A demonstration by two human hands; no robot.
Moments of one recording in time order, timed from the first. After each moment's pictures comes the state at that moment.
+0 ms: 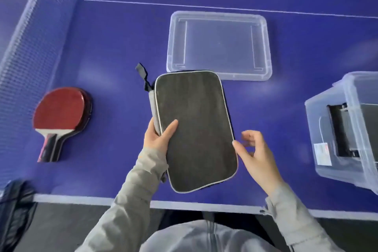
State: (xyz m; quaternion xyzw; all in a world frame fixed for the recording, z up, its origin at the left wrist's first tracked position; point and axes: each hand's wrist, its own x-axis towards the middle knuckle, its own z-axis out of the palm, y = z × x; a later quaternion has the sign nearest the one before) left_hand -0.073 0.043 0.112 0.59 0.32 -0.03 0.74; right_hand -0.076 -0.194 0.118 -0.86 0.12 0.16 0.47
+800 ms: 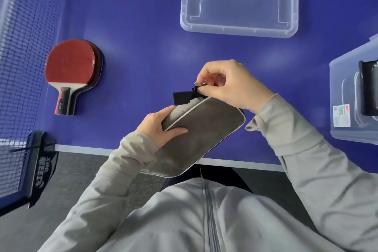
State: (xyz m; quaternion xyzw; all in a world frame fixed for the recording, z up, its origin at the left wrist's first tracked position) left_hand -0.146 0.095 0.118 0.88 0.04 -0.18 0.44; right_hand -0.033 -0.094 0.187 -0.85 -0.18 0.28 0.40
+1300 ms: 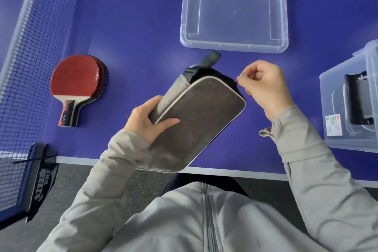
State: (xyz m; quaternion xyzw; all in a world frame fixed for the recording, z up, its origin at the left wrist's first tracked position) left_hand -0.125 0.113 0.151 0.86 0.05 -0.04 0.51; right_hand -0.021 -0.134 0.181 -0.86 0.08 0.10 0.50
